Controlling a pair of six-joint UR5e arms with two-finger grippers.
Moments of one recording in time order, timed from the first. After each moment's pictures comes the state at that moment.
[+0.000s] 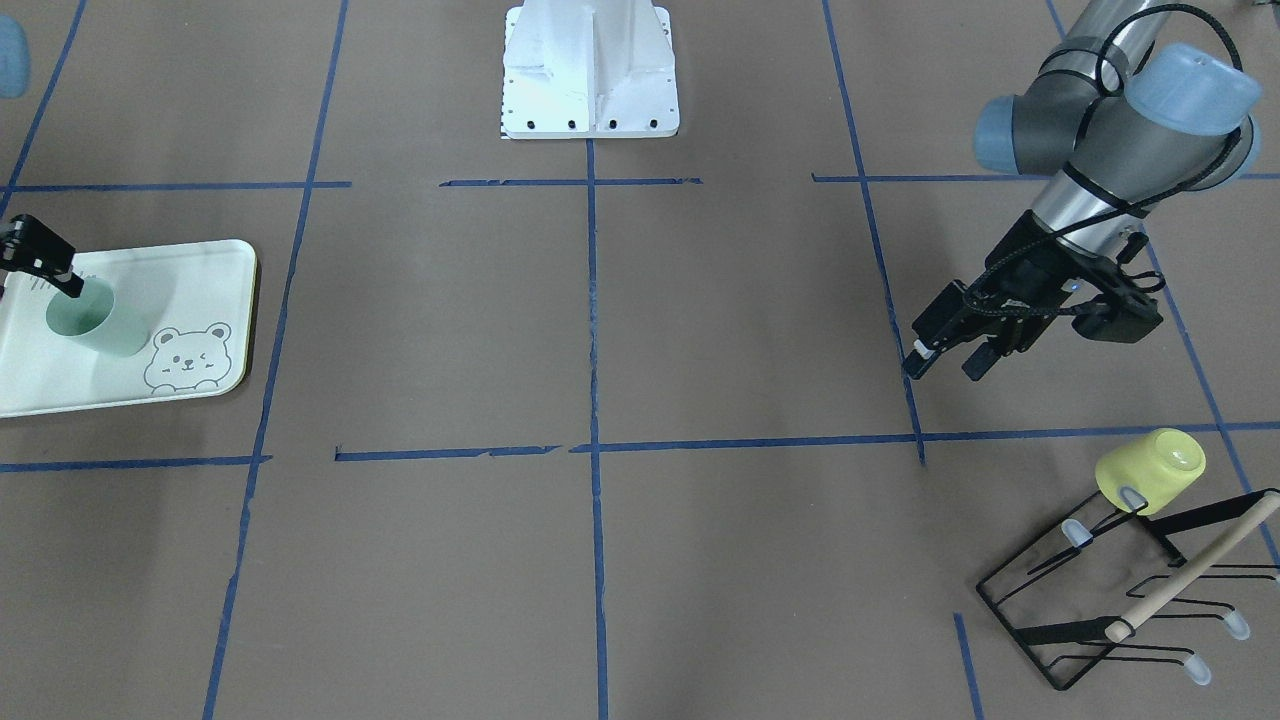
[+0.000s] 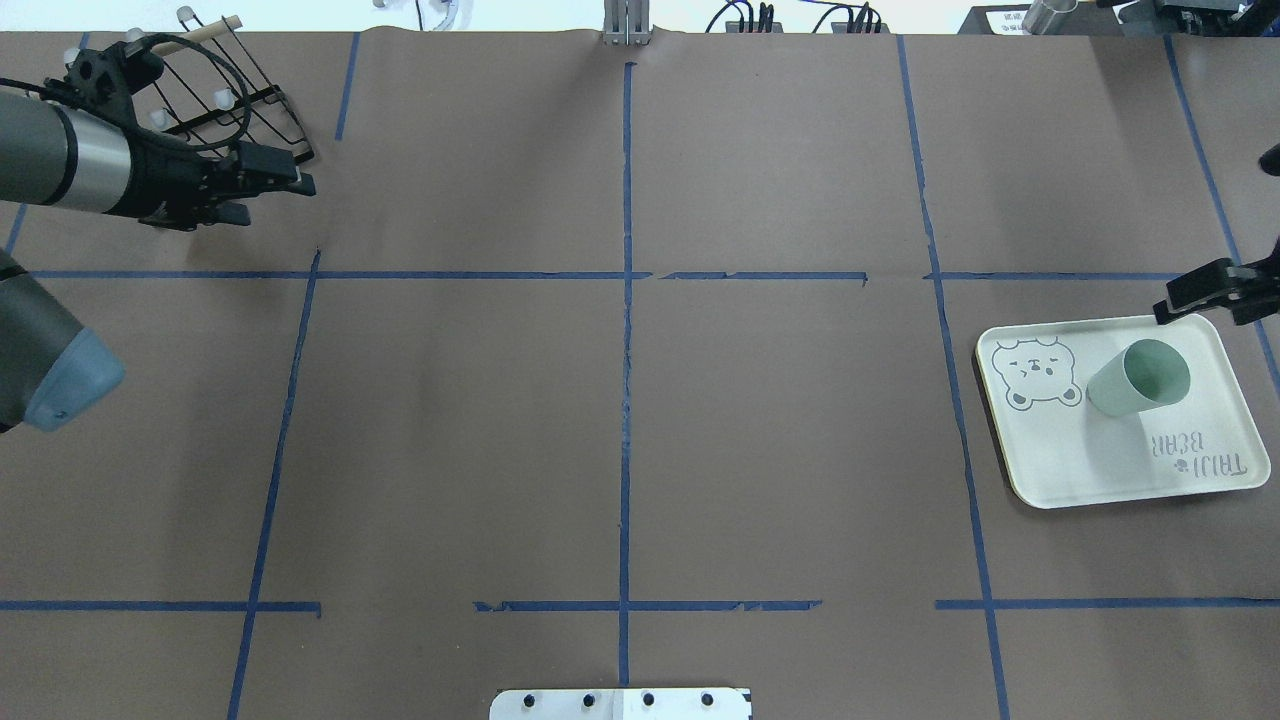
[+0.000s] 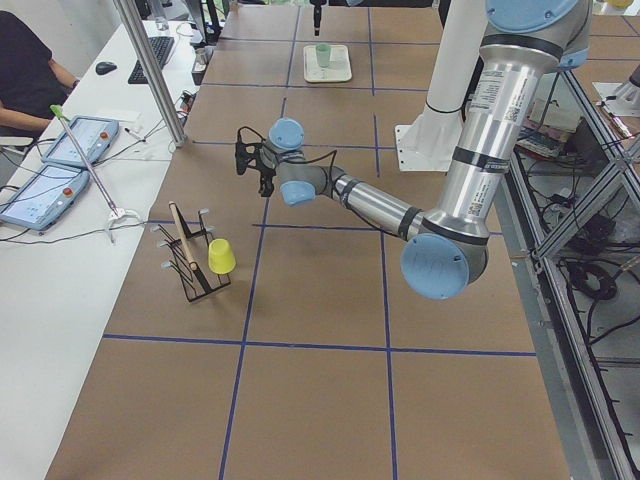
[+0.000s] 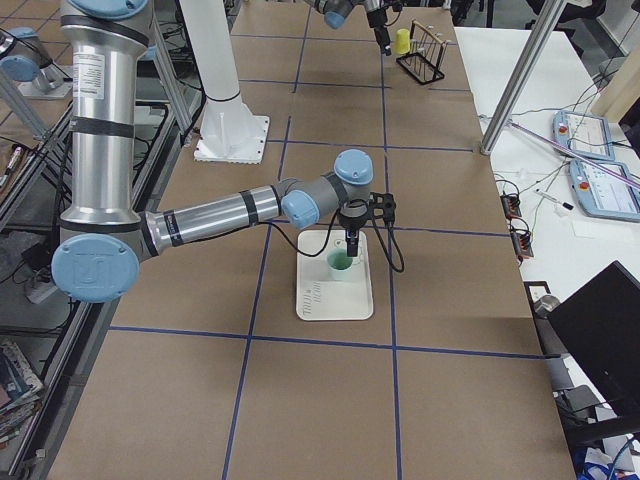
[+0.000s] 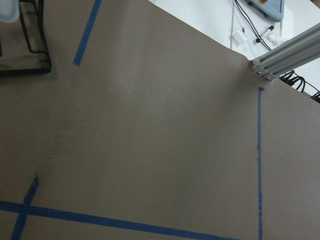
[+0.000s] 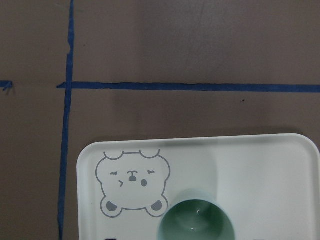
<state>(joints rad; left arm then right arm) -0.97 -1.80 -1.67 -2.37 -2.06 -1.27 1.21 -1.66 1.91 -1.33 2.34 0.58</state>
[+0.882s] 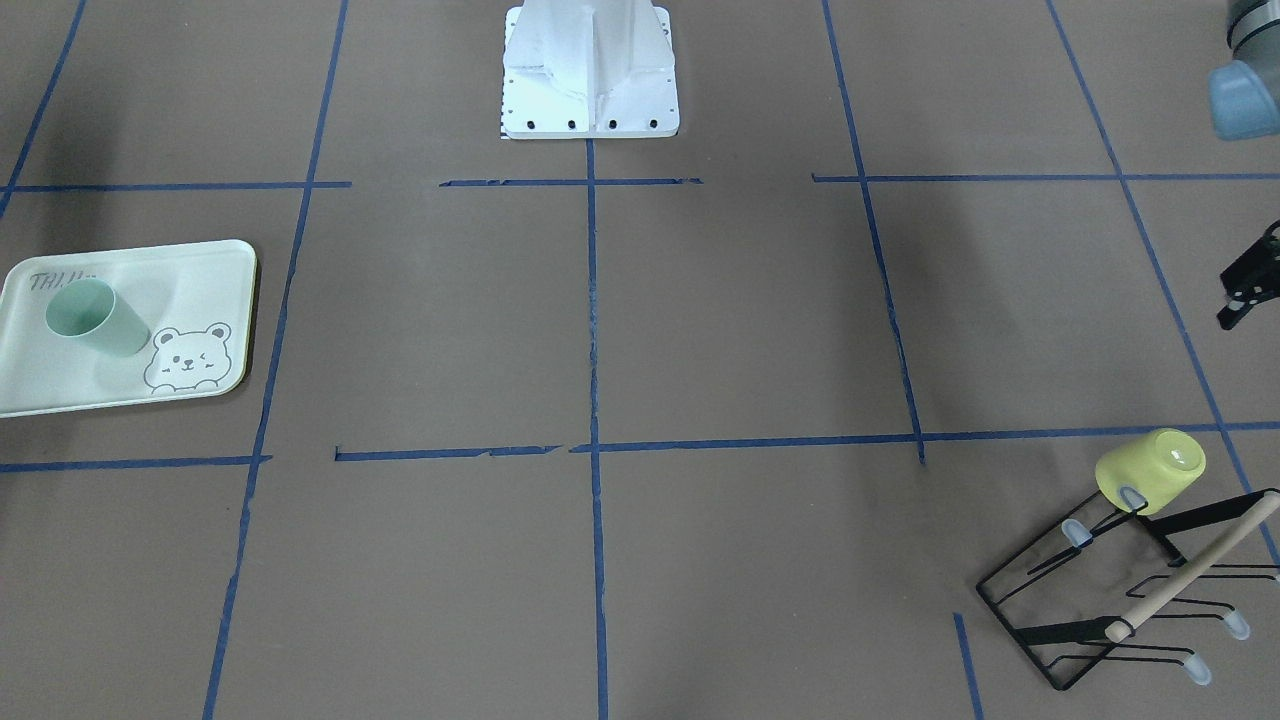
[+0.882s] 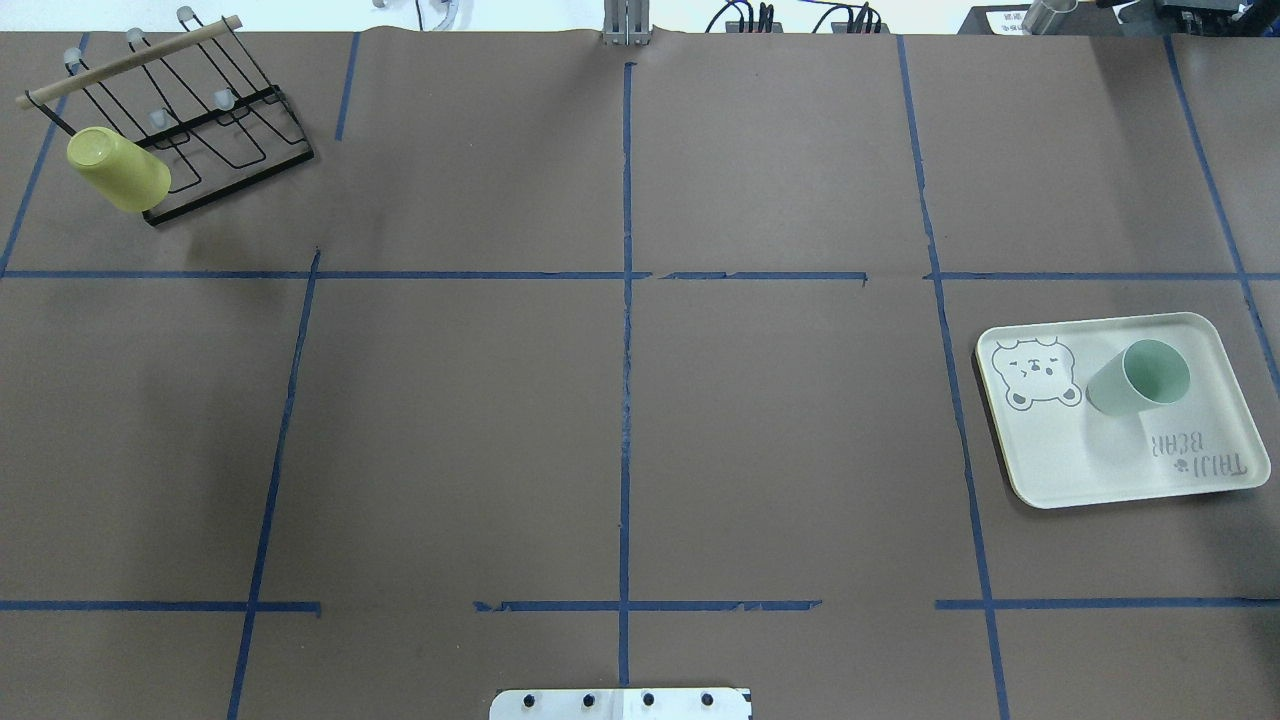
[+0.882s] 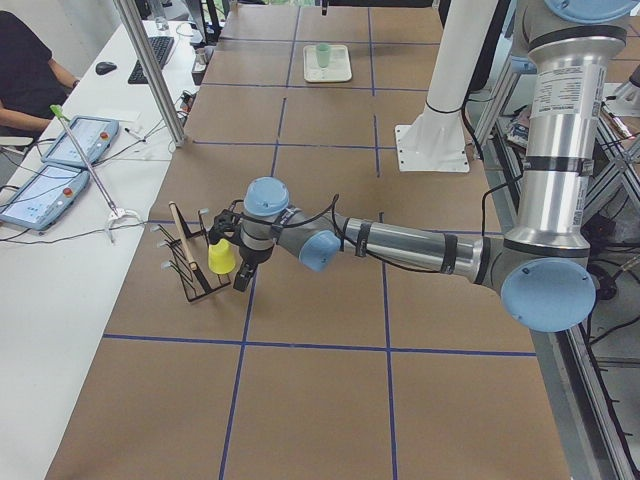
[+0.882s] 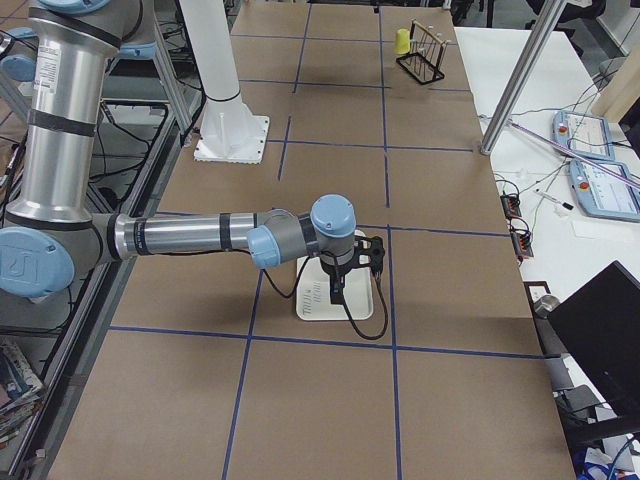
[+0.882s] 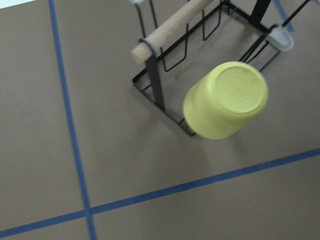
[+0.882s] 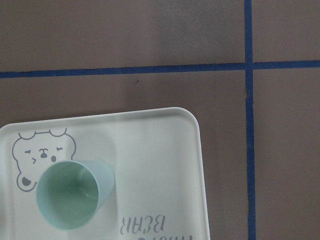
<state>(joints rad) -1.41 -1.59 -1.67 -1.91 -2.26 -0.14 1.41 -1.79 1.85 -1.32 2.40 0.35</state>
